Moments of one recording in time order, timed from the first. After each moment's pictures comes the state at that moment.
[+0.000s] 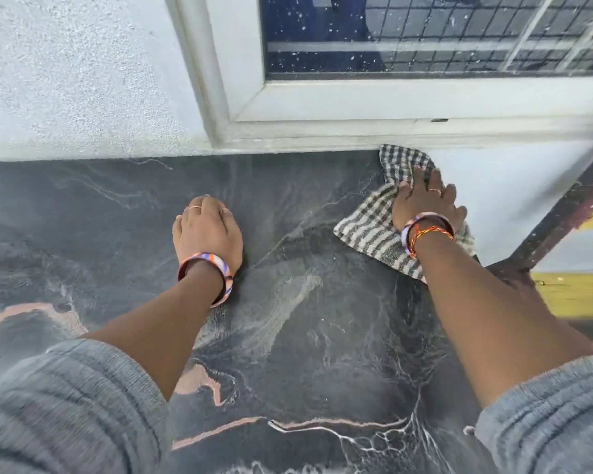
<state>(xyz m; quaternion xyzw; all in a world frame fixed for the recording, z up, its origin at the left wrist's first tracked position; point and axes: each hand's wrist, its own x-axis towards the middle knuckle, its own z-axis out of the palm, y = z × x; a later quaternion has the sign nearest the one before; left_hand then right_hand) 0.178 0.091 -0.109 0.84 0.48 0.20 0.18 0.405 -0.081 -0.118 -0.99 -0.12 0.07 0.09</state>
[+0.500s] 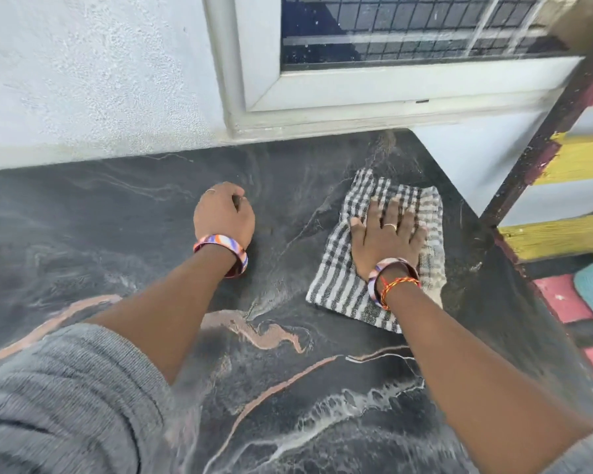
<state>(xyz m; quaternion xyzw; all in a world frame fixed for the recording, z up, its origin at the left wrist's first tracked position) 0.141 0.124 -0.094 0.84 0.39 0.20 0.33 0.230 -0.070 -0.118 -0.99 -0.13 0.07 0.04</state>
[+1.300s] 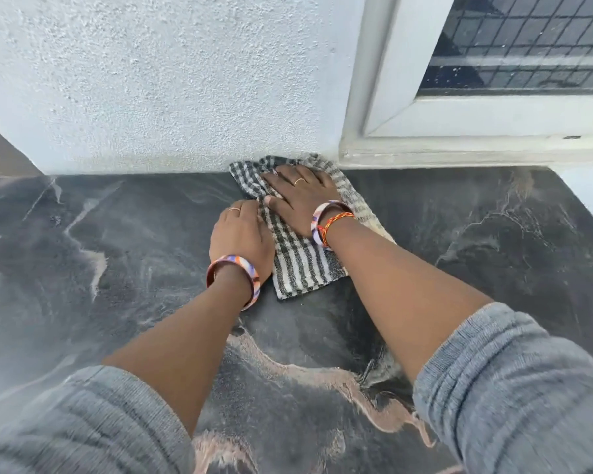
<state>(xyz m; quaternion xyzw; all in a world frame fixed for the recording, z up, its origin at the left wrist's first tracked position) 0.082 0.232 -0.105 0.88 0.40 0.17 0.20 0.220 0.204 -0.114 -0.83 -0.55 0.04 0.05</state>
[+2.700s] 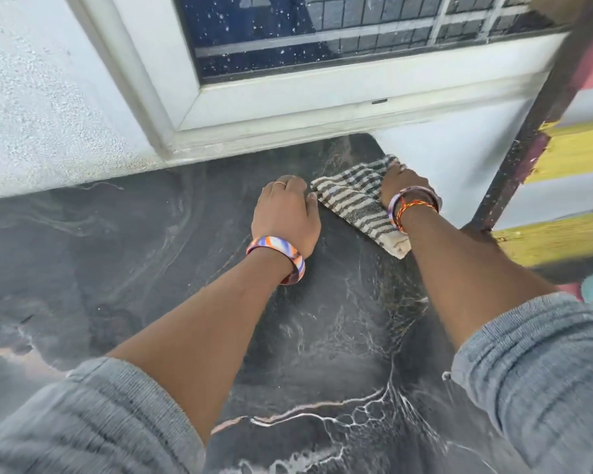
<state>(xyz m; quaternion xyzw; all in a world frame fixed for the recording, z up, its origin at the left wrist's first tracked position) 0.257 -0.002 -0.076 0.93 0.25 0.13 0.24 0.421 -0.114 -0.116 -0.98 0.01 0.08 0.21</state>
